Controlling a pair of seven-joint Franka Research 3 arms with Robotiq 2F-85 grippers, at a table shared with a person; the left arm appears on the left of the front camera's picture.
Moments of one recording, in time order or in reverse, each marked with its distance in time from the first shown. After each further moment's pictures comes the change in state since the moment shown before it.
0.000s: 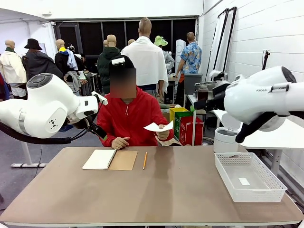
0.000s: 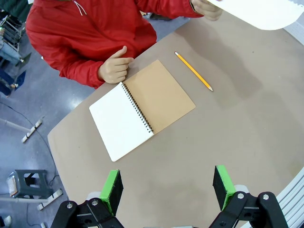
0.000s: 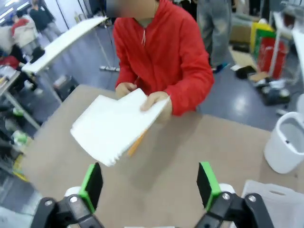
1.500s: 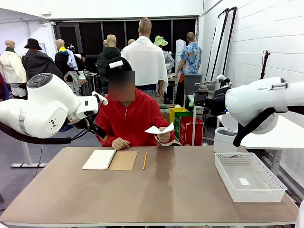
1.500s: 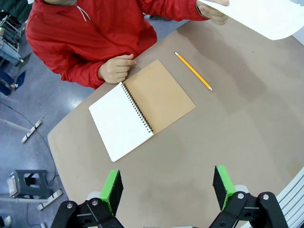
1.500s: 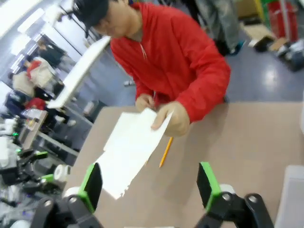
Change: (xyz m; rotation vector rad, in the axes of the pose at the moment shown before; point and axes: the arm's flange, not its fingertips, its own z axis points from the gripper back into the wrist) left arm 0.000 0.000 0.000 -0.001 0.000 -0.001; right arm -0.003 -0.031 -0.041 0.096 0.012 -0.338
